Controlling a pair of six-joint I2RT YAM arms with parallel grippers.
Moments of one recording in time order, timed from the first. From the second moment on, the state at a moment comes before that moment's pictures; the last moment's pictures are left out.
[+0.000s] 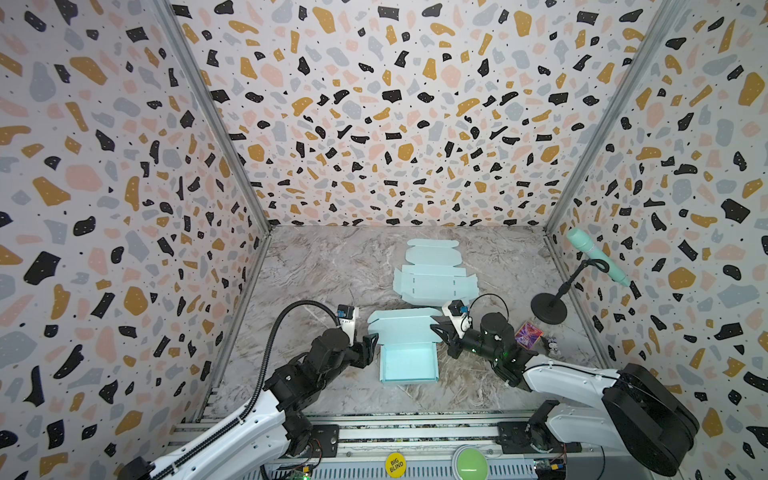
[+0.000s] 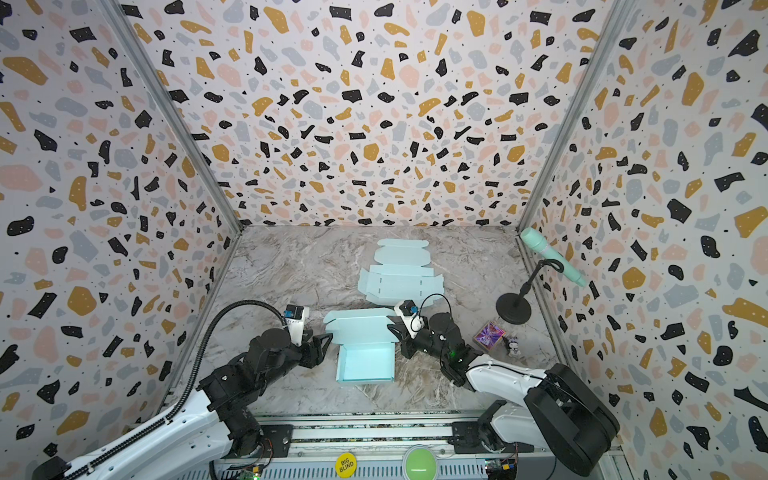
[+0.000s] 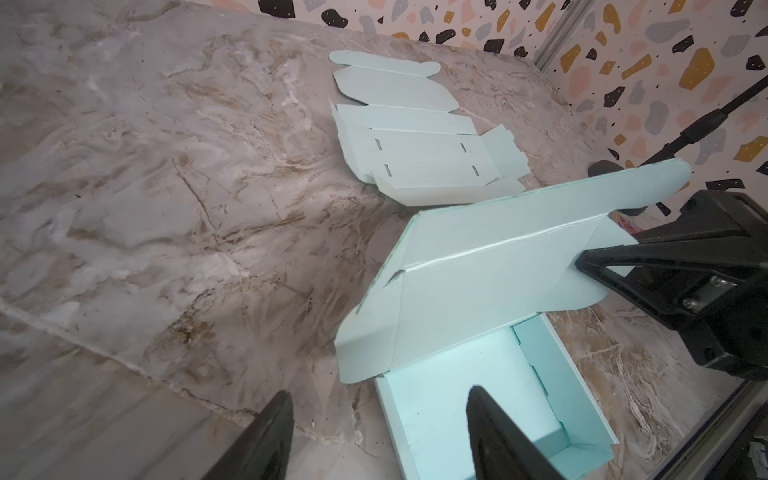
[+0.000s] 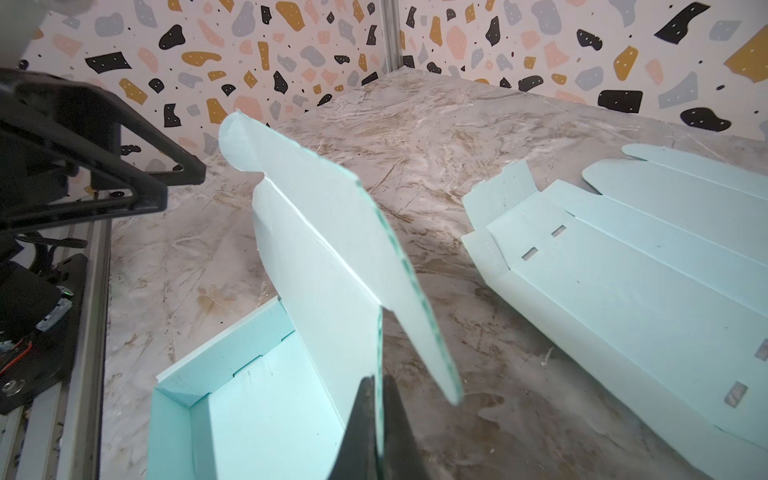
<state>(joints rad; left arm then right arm) -0.74 0.68 0.40 -0.26 -0.15 -0.47 0.69 1.22 0.34 0.56 -0.33 0.05</state>
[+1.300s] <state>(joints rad) -0.56 0.93 0.32 0.11 0.16 -0.37 0.67 1.26 0.37 0.53 -0.37 0.07</state>
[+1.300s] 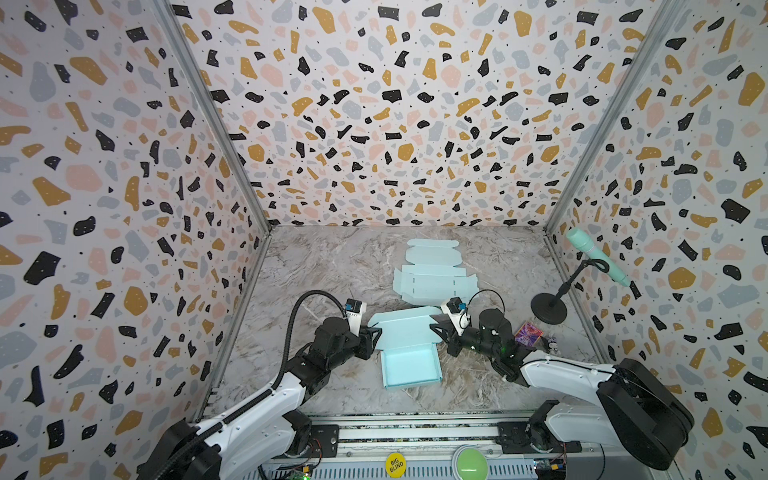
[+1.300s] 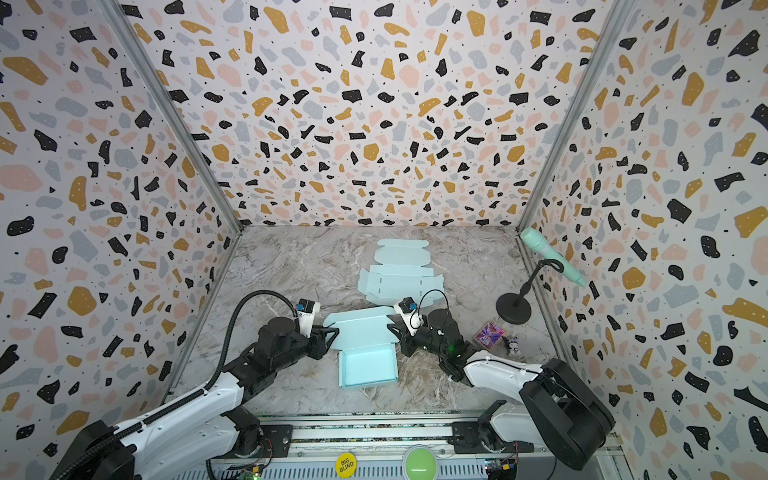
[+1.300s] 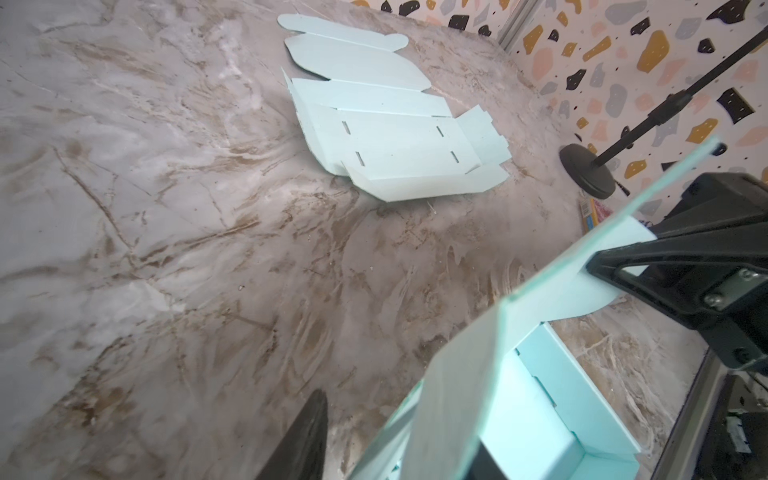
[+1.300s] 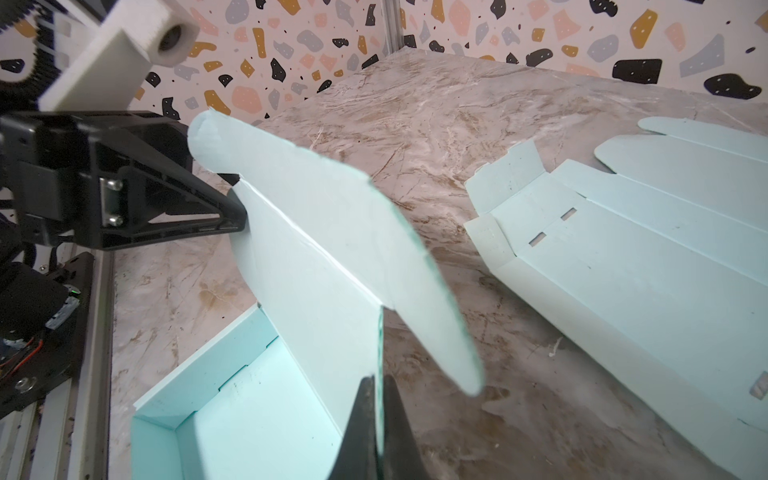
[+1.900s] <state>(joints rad) -0.56 0.91 0.32 0.11 0.18 -0.37 0.67 1.26 0.37 0.51 -0.37 0.07</state>
